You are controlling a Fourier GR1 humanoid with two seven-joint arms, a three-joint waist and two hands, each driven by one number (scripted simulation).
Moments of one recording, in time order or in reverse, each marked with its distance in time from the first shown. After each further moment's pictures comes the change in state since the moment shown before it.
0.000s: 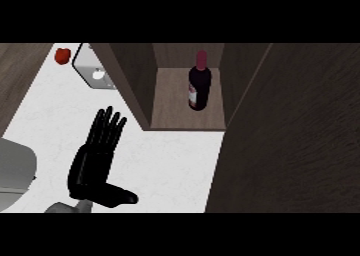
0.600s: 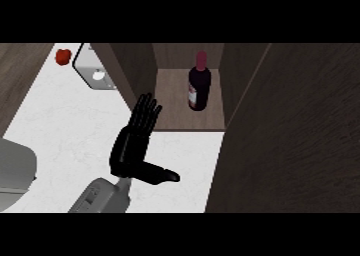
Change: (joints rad) left arm -0.202 -0.153 -0.072 0.173 -0.036 0.112 0.040; right arm 0.005 0.084 -0.081 -0.008 0.010 -0.172 0.048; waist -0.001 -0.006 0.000
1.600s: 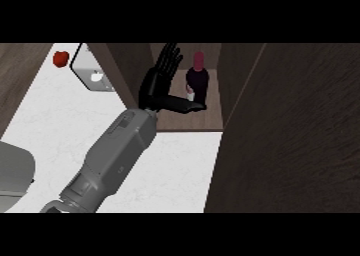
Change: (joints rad) left arm -0.641 -0.108 0.191 0.722 0.004 -0.068 -0.118; right arm -0.018 0.061 0.025 0.005 -0.002 0.000 0.009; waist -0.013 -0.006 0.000
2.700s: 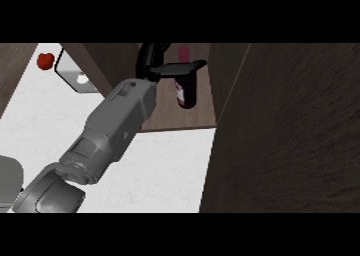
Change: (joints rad) left arm -0.329 0.018 0.191 0.400 -0.133 0.101 -0.078; right arm -0.051 0.041 0.034 0.006 -0.002 0.041 -0.008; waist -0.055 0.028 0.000
